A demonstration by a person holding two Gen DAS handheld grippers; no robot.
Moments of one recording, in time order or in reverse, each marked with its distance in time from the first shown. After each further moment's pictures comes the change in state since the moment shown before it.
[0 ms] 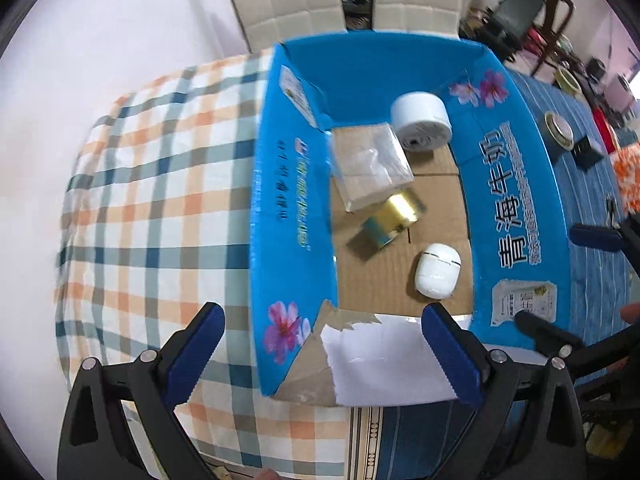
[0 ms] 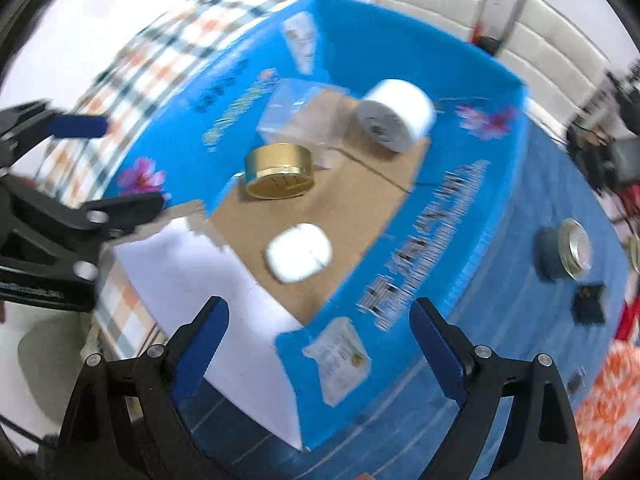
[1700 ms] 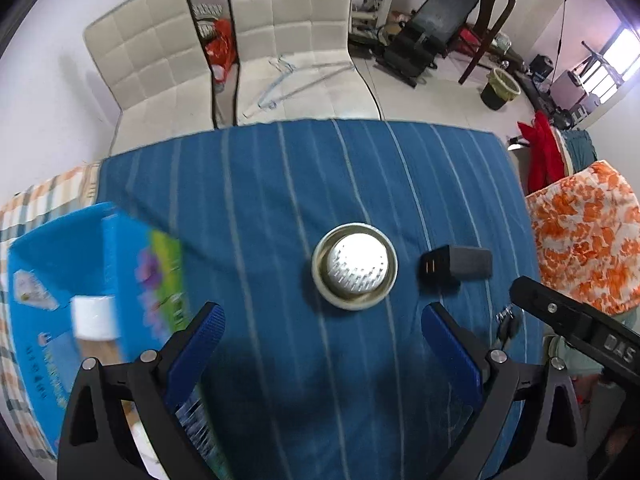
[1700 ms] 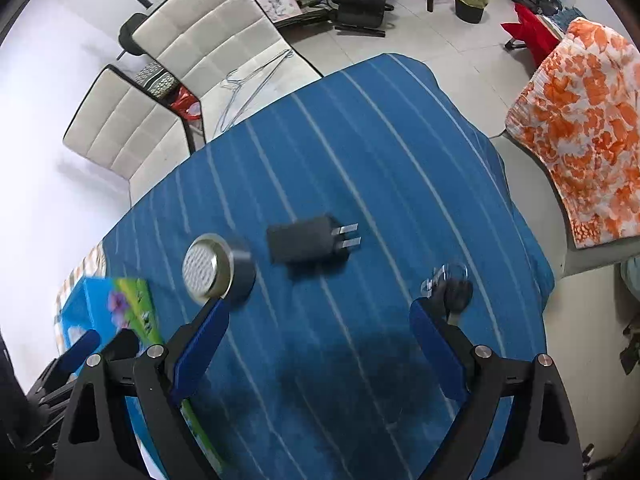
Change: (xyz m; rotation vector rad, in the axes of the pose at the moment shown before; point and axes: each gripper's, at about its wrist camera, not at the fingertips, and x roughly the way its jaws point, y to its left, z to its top) left arm 0.050 -0.302 0.194 0.096 -0.008 -0.210; right arm -0.042 -0.408 -0.123 1.049 -0.135 0.028
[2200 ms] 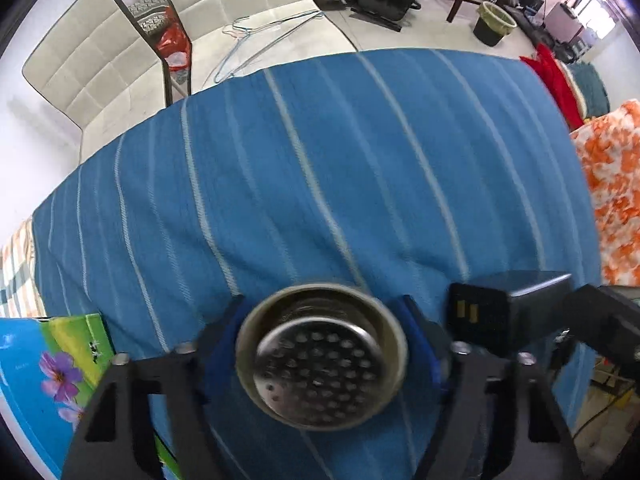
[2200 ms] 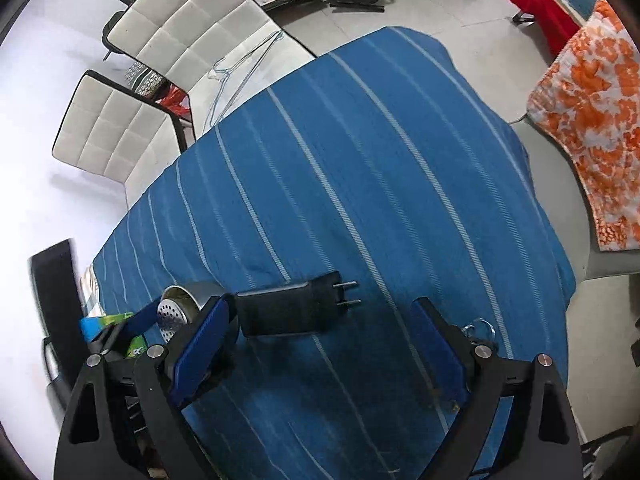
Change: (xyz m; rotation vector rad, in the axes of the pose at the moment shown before) left arm 0.096 -0.040 0.027 0.160 0.128 0.064; right arm 0.067 -0.015 0.051 0.041 0.091 0.046
